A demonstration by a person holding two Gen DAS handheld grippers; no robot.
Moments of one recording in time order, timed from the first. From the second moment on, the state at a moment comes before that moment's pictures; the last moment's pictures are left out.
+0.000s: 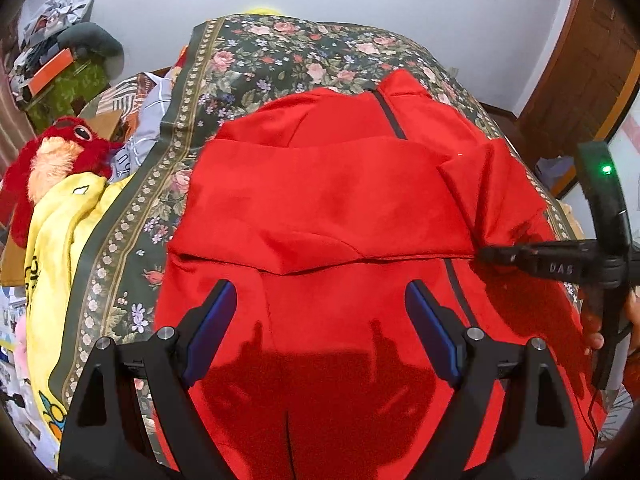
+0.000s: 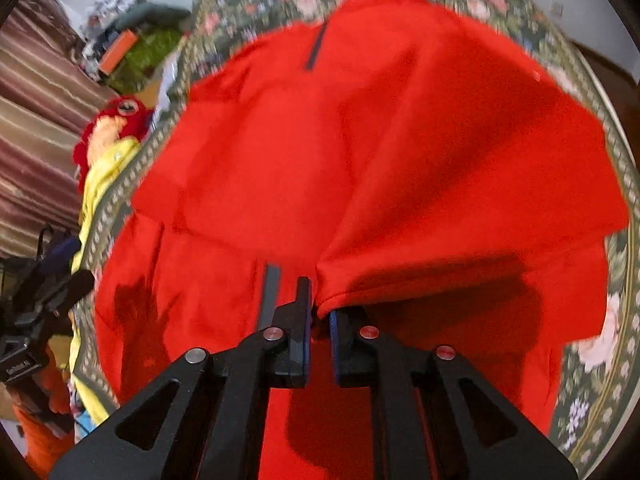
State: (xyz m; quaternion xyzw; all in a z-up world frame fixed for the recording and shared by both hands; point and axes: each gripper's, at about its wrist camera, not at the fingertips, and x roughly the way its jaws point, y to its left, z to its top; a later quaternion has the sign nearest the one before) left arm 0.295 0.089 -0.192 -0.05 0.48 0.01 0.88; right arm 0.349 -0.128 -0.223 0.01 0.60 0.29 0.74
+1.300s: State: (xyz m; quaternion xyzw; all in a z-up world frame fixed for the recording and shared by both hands) left arm 0.429 -0.209 -0.258 0.14 0.55 -0.19 0.80; right arm 0.333 -0.346 -0.199 0.08 0.54 0.15 0.82
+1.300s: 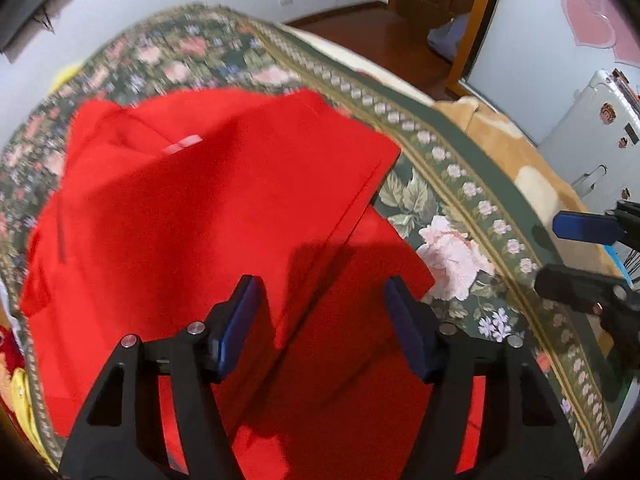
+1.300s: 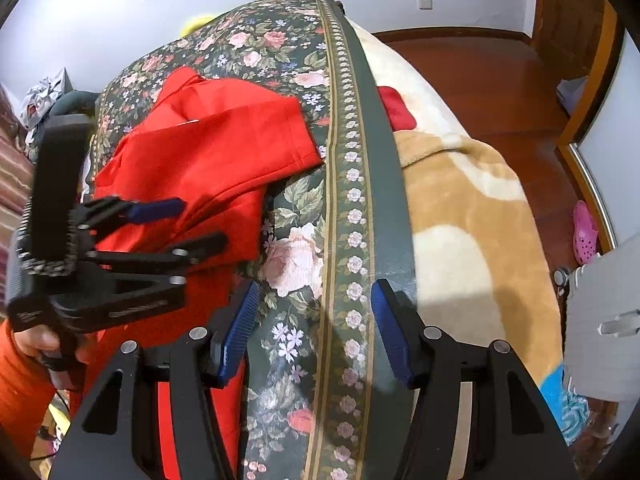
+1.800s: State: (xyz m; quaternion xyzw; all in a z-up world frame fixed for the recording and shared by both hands) left arm 0.453 -0.158 -0.223 0.02 0.52 -0.22 0.83; right arm 0.355 -0.309 -0.198 0.03 0.54 0.16 0.82
